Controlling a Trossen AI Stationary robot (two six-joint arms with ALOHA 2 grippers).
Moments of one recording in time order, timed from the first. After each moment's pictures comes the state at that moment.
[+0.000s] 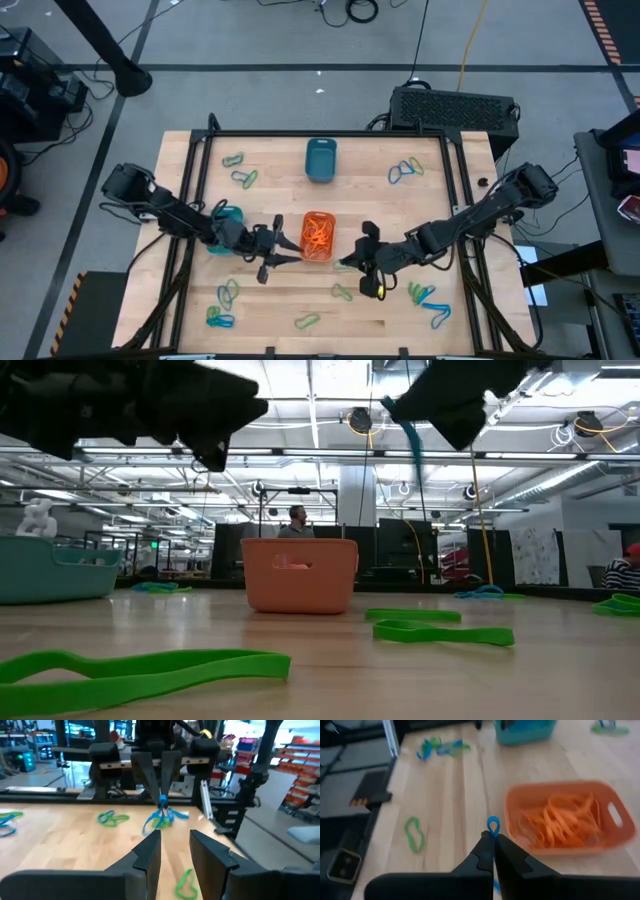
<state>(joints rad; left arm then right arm) -0.33 1.52 0.39 1.13 -0.09 -0.09 0.44 1.49 0.92 -0.03 0.34 0.45</state>
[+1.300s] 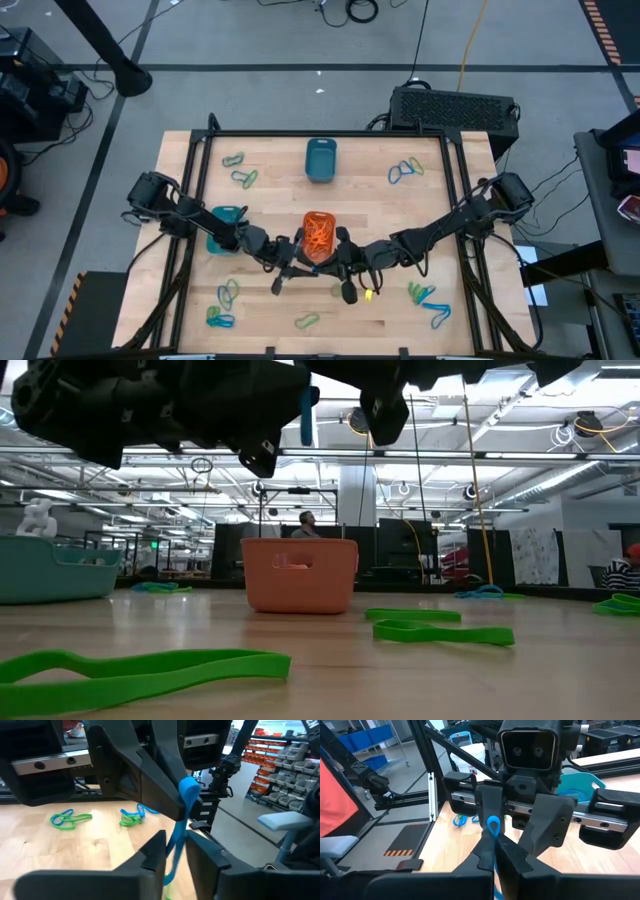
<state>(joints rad) -0.31 1.75 0.58 1.13 0.10 -0.10 0.39 1.71 0.92 0.57 0.24 0.31</state>
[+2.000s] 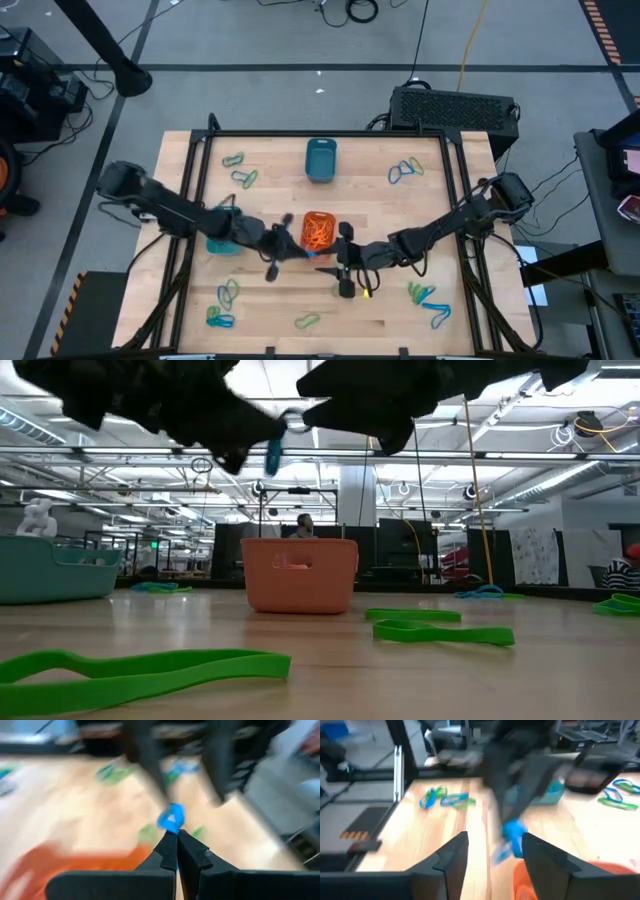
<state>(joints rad) -0.27 1.43 0.58 0.54 -0.01 -0.10 0.38 1.71 0.92 0.46 0.34 0.20</state>
